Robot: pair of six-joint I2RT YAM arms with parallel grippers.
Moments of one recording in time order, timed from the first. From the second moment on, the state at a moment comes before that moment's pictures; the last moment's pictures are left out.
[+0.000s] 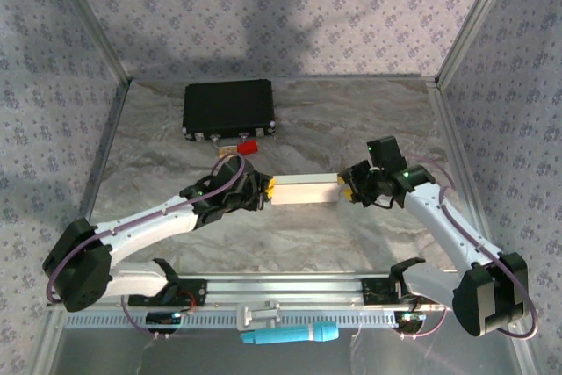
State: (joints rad) left arm -0.84 1.24 0.71 -0.11 0.01 -2.06; right arm 0.34 1.12 0.82 -0.70 -0.33 1.39
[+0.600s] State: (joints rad) left arm -0.83 1.25 0.70 -0.11 0.06 -2.02; right arm 0.33 1.15 0.82 -0.70 -0.33 1.36
